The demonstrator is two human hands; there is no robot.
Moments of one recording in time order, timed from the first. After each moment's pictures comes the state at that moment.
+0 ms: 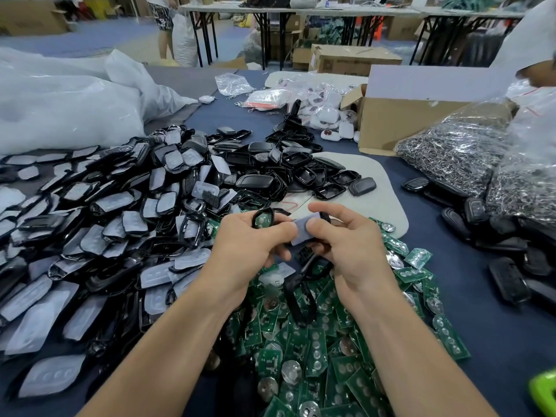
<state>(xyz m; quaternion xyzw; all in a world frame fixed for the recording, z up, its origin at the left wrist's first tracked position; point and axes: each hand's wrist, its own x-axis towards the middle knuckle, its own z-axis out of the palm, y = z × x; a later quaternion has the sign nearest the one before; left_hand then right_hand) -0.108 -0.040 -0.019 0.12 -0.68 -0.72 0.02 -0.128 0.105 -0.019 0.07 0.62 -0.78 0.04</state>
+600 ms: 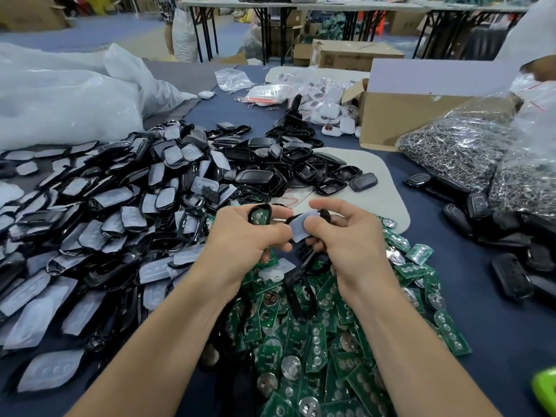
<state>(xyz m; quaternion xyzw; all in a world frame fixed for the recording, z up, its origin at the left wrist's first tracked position) -0.107 -0.048 -0.018 0.11 -0.71 -0.70 0.02 -0.130 0.108 -0.023 0.05 0.67 -0.74 0.02</state>
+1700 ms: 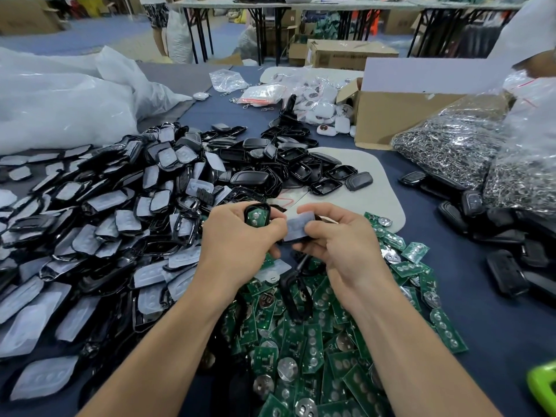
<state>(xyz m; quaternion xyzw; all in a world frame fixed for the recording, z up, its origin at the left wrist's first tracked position) -0.111 -0.044 -0.028 0.09 -0.79 -0.59 0.13 -0.129 0.108 -0.021 0.04 0.59 -0.80 0.09</state>
